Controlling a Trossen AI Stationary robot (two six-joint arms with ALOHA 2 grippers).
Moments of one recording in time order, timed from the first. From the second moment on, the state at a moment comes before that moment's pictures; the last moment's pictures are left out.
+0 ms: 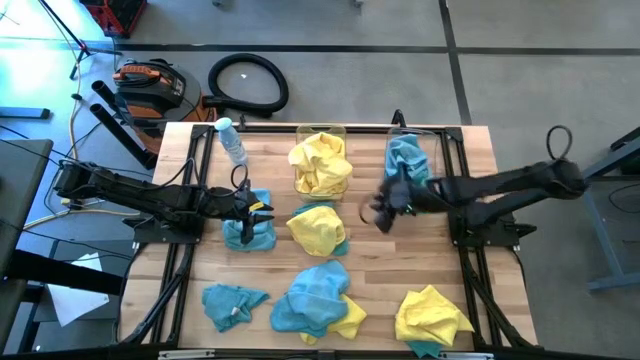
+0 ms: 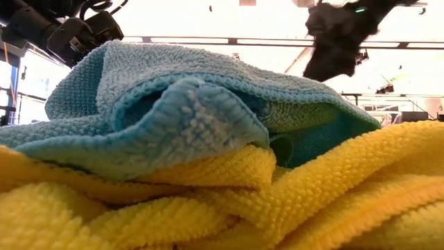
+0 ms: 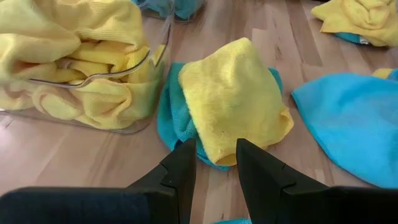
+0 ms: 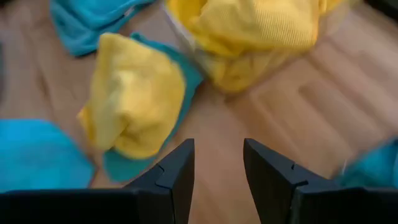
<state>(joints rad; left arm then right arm) -0.09 0.84 0.33 -0.01 -0.21 -0.18 0.09 1.15 0.80 -0.48 0.31 0.58</state>
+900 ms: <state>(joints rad) -0.09 1.05 0.49 -0.69 -0.26 -0.68 0.57 1.03 0.44 -0.38 0.72 1.05</state>
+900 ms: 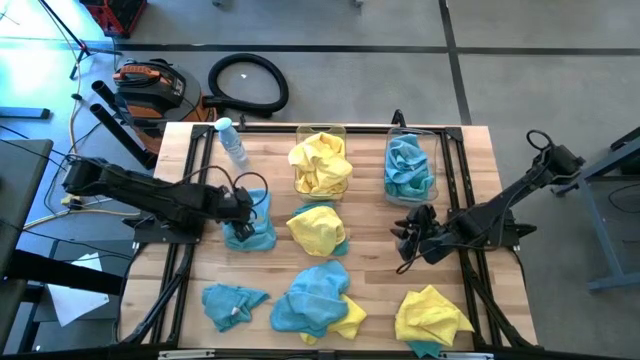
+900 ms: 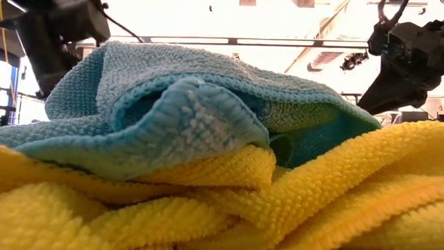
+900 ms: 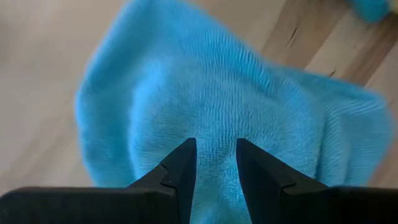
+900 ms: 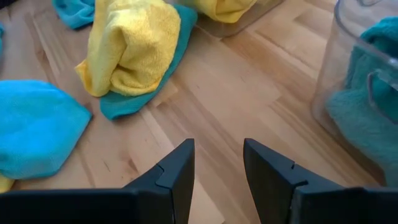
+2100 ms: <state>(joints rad) -0.13 1.14 0.99 -0.66 -0.29 -0.32 0.49 1.03 0.44 0.01 0.88 0.60</state>
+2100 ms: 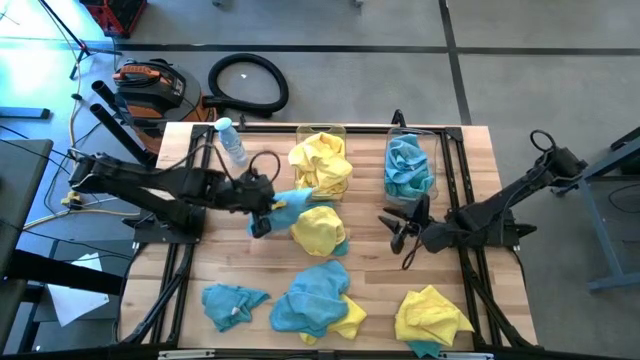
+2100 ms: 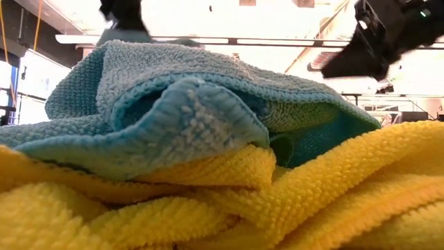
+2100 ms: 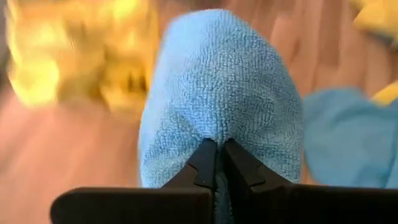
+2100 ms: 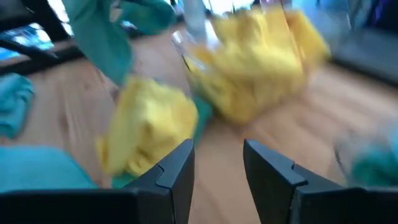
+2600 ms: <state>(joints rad) -0.01 1.62 1.51 -0.70 -0.20 -0.03 0.26 1.03 0.44 0.69 0.51 -0.24</state>
